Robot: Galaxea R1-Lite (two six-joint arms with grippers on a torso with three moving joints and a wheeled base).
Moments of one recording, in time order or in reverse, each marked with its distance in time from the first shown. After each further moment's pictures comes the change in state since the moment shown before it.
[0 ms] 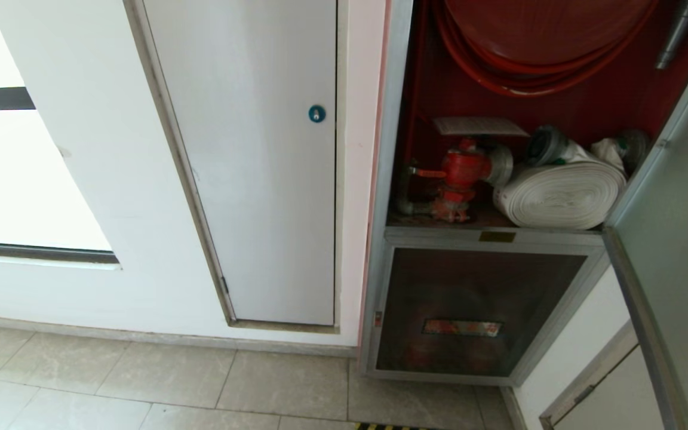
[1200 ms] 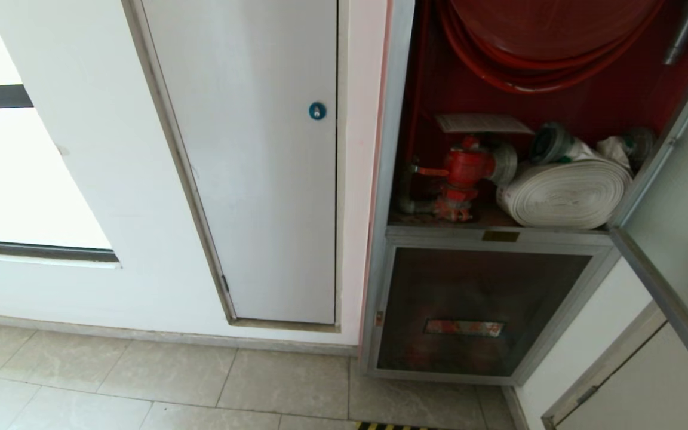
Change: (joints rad) left arm 0.000 0.000 0.000 0.000 0.000 0.000; right arm -0.205 0.094 -0.013 0.004 0.010 0.003
